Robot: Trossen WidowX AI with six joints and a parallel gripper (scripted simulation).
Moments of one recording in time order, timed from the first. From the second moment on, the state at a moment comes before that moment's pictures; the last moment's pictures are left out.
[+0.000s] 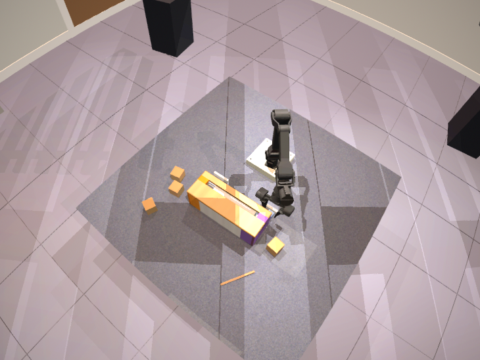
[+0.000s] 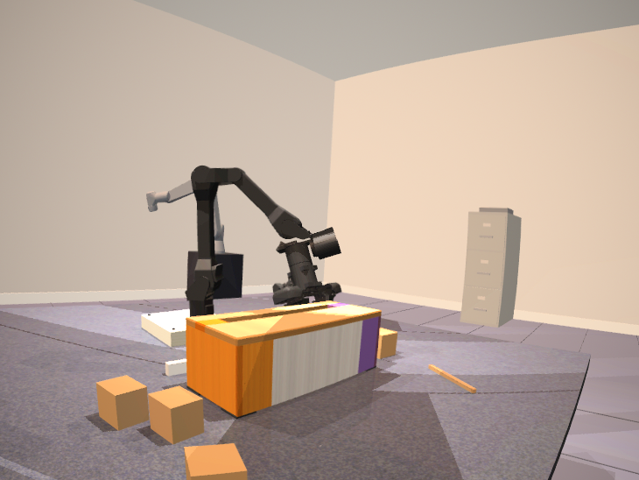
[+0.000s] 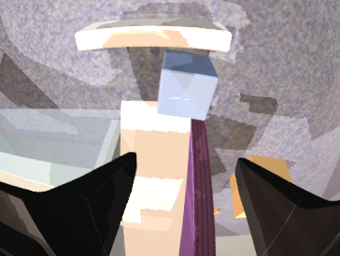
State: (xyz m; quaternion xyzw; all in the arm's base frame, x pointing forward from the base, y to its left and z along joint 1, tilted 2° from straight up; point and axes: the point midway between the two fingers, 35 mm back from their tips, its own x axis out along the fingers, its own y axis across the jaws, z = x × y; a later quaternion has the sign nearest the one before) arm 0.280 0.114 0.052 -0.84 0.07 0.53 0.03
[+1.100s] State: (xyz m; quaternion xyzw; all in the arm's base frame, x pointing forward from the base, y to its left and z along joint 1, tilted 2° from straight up) arm 0.277 0.112 0.002 -0.84 0.07 0.53 0.03
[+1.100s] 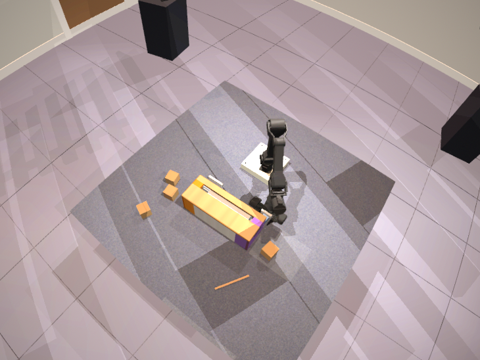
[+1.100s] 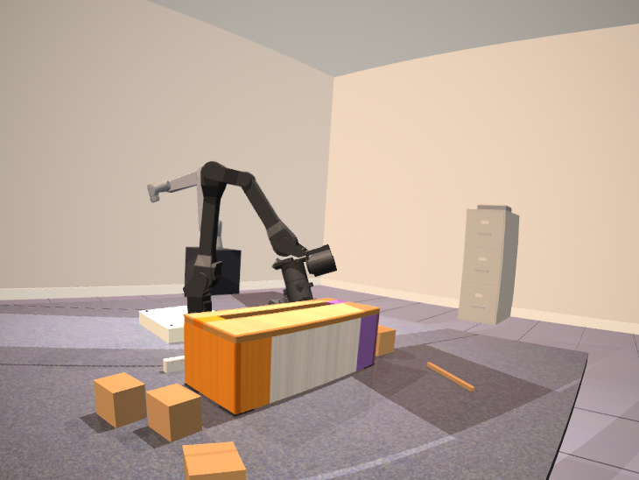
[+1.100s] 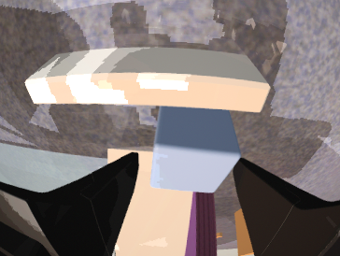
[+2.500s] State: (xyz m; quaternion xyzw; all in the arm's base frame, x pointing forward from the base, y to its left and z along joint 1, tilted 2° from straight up) arm 0.264 0.106 0.102 -0.84 -0.02 0.54 -0.03
